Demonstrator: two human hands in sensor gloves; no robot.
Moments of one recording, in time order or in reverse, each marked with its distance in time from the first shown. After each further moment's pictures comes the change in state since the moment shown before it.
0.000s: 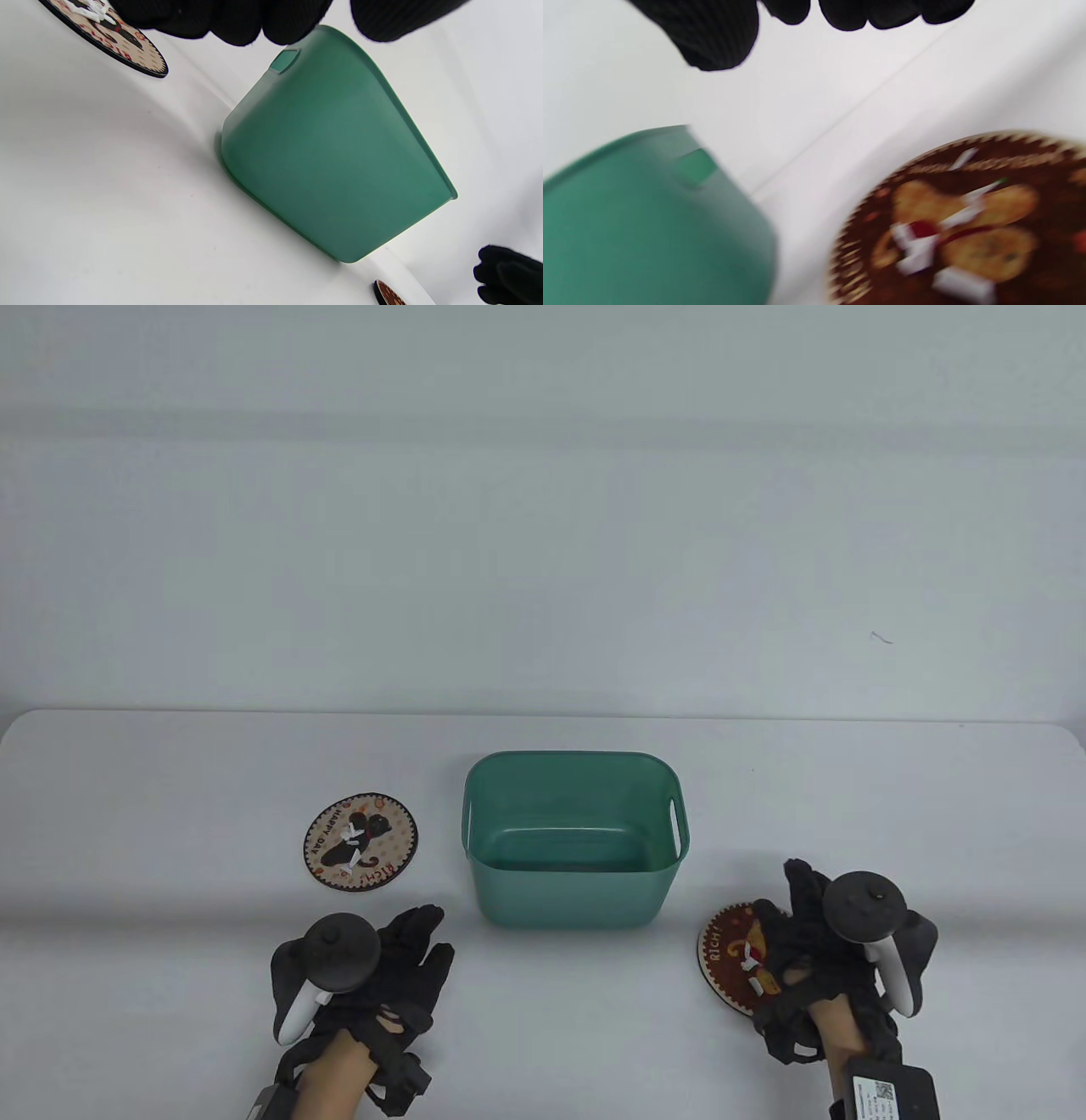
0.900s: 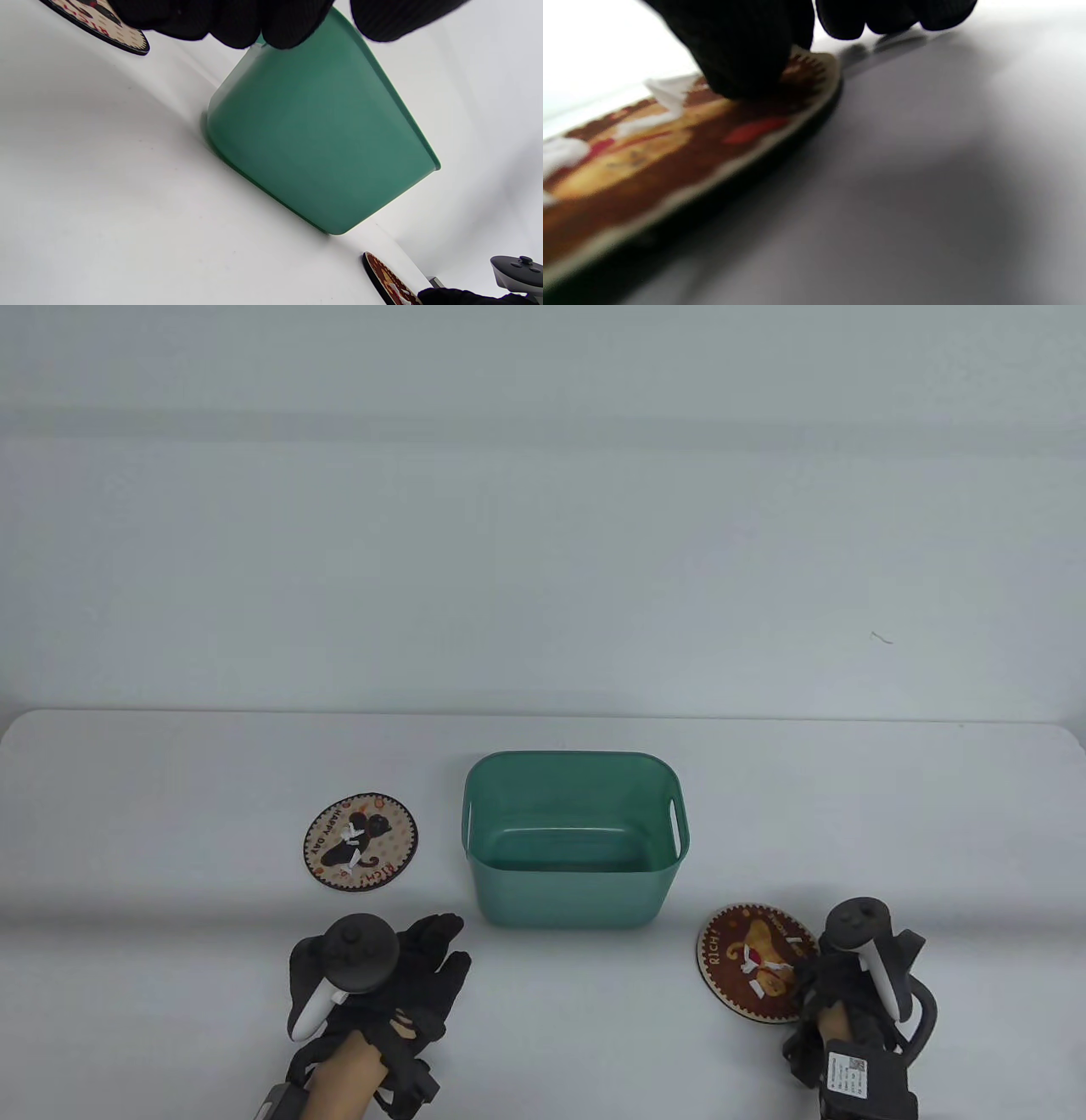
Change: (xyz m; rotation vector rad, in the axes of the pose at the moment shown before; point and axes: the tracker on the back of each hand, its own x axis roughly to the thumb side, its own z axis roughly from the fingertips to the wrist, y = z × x) left_hand 0.007 -0.013 -0.004 -0.065 -0.032 -0.024; right_hand -0.064 0.041 -0.027 0.017 0.328 0.268
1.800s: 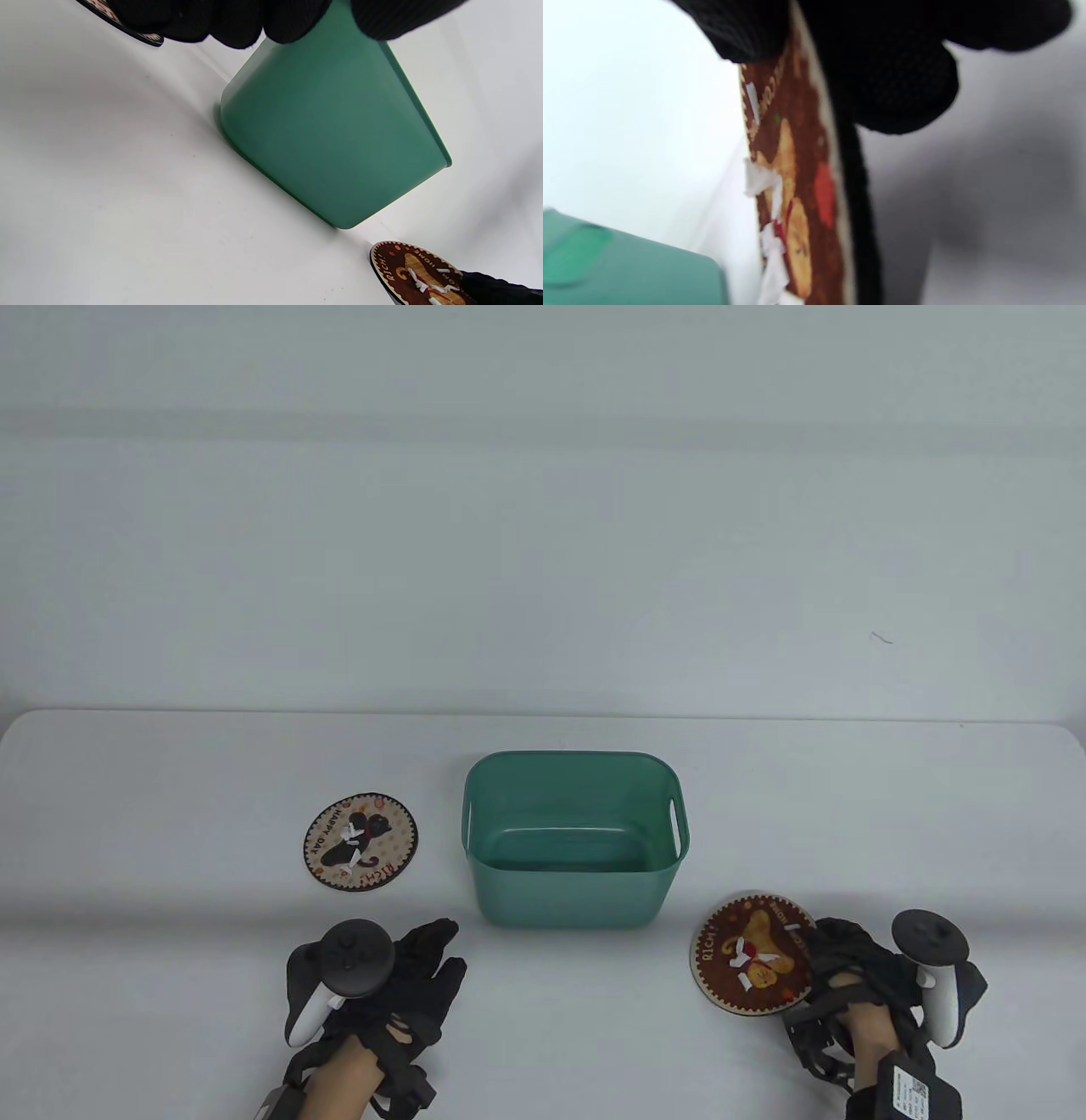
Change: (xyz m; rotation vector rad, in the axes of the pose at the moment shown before) left_hand -0.007 -0.003 0.004 -0.010 0.021 0.022; right_hand -0.020 -0.025 0.007 0.173 -0.070 -0.649
